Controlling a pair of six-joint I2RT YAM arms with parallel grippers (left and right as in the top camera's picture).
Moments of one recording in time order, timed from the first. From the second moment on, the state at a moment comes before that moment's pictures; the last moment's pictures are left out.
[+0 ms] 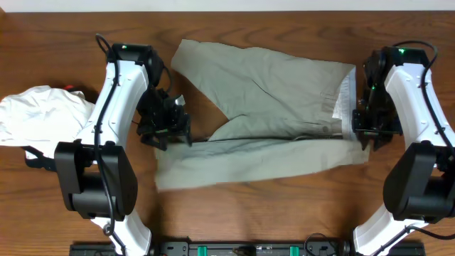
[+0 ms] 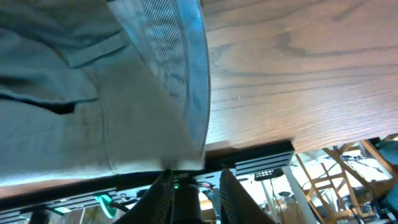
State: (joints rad) left arm -0.10 1.89 1.59 -1.68 0.36 0.01; right arm -0.08 1.87 1.55 -1.63 0.15 0.15
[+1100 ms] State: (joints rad) left arm -0.10 1.89 1.50 -1.46 0.36 0.01; right arm 0.11 1.87 1.19 -1.43 -0.10 0.10
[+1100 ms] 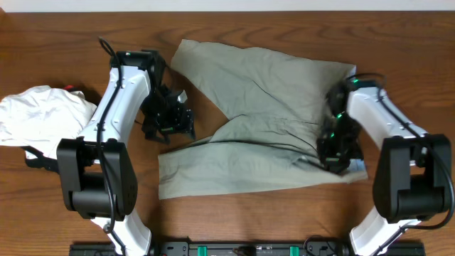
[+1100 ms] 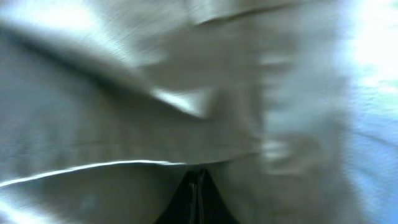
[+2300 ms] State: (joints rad) left arm -0.17 1.89 1.49 -1.51 0.41 -0.01; right arm 0.11 1.67 1.02 -1.33 -0.20 0.19
